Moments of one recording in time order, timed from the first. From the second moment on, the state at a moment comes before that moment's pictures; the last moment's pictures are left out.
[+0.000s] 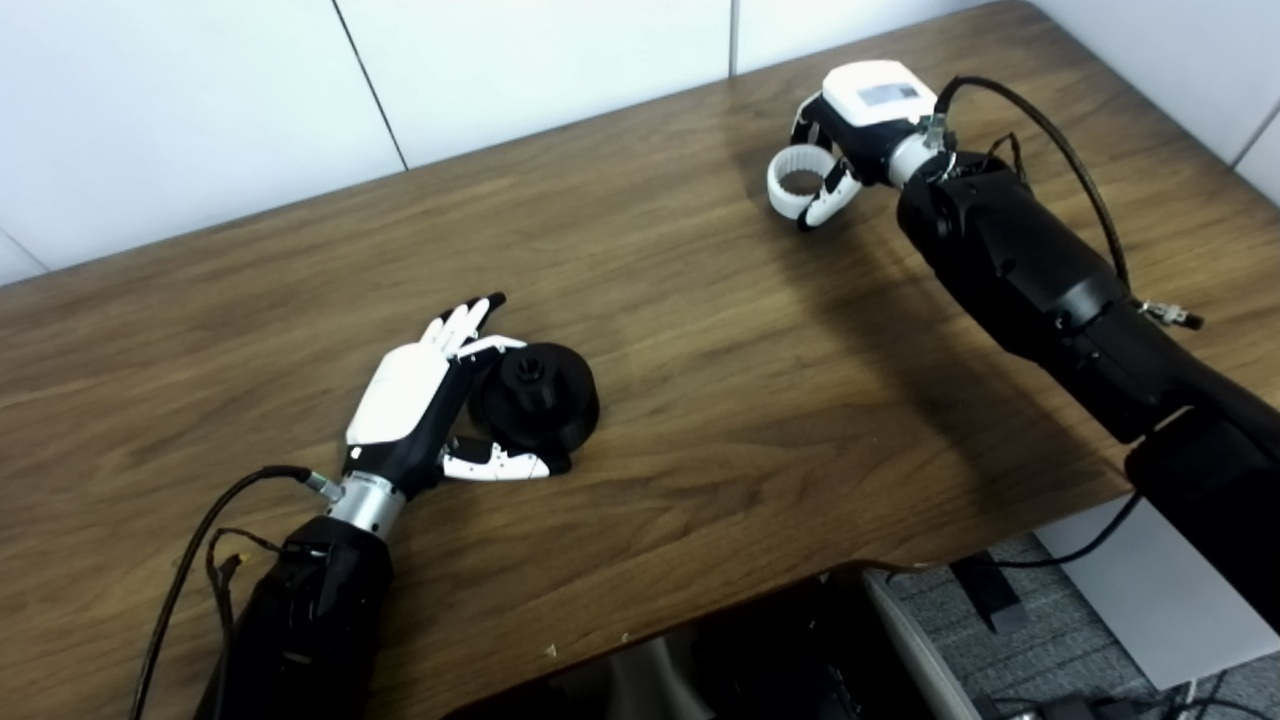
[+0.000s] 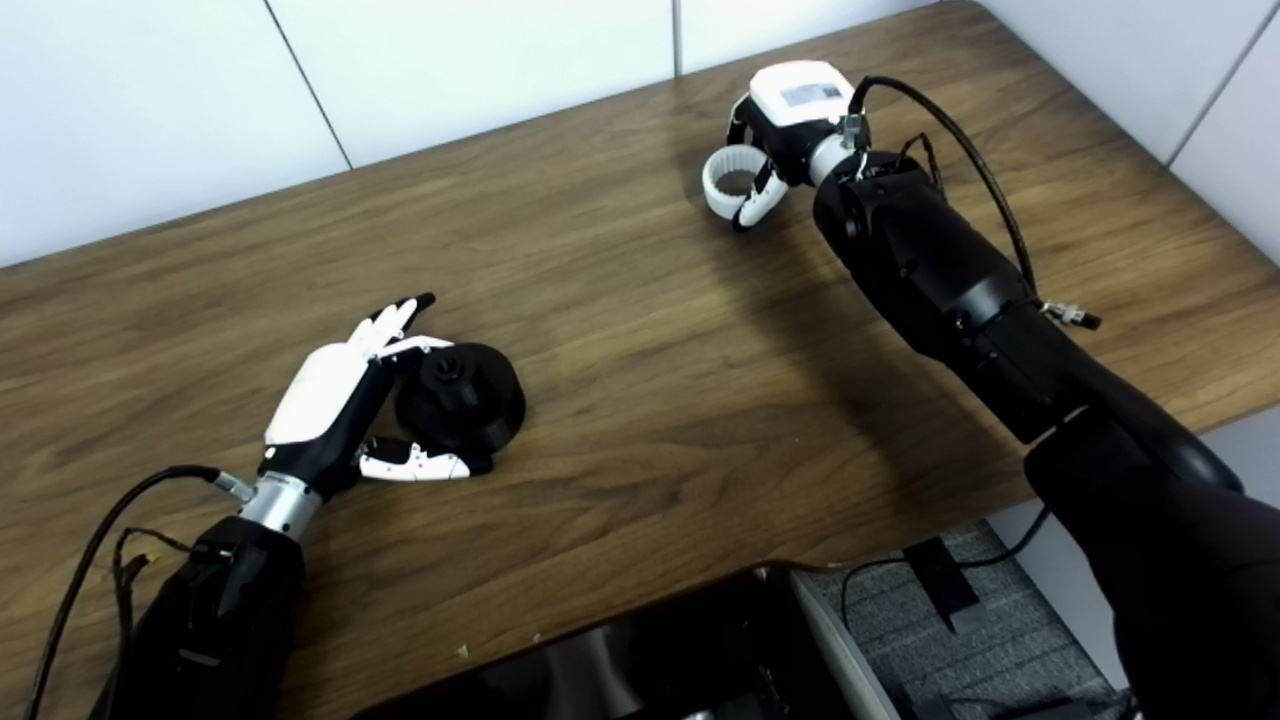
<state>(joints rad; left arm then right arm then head) -0.28 0.27 -0.45 0.16 0.66 -0.17 -0.04 -0.52 -0.61 0.32 0.18 -0.89 0.33 0.24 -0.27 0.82</state>
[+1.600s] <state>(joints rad) -0.28 0.27 -0.45 0.17 0.66 -0.17 -0.04 -0.54 -0.64 0.19 -0.14 -0.91 0.31 0.34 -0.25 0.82</state>
